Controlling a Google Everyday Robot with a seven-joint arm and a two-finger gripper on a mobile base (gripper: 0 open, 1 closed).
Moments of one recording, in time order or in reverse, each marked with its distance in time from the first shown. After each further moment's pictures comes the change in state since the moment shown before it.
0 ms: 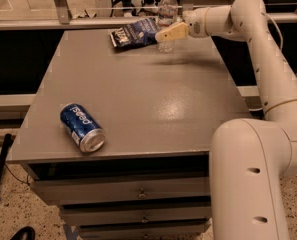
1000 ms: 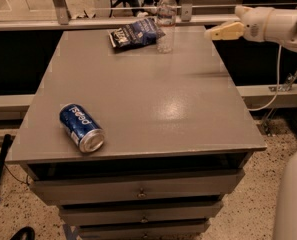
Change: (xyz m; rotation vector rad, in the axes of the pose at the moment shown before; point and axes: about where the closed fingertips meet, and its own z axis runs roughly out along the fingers) arm 0.008 -0.033 -0.163 0.152 -0.094 -0.008
